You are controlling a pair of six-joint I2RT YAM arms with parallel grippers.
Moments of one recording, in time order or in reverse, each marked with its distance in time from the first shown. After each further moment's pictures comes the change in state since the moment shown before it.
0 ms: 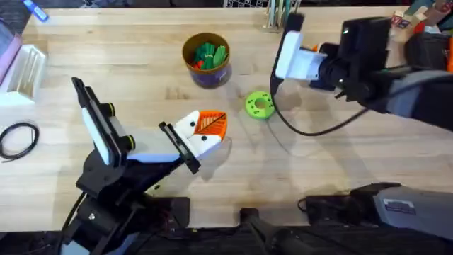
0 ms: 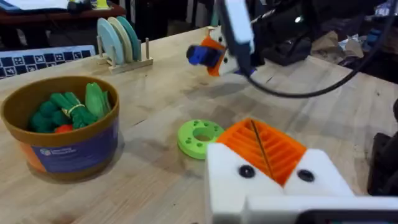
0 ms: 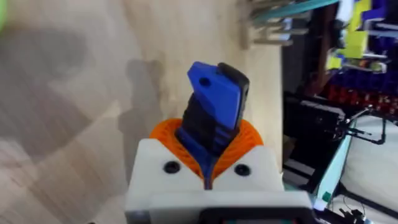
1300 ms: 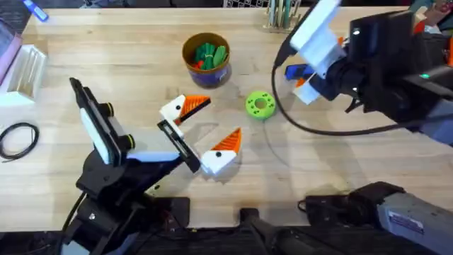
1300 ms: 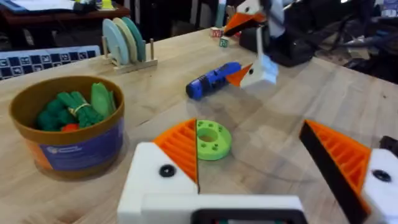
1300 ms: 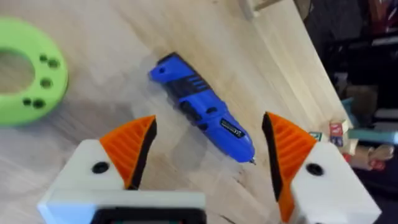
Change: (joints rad) left arm 0.000 0.000 0.000 0.006 -0.026 -0.003; right arm 0.106 -0.250 0.030 -0.338 0.080 0.596
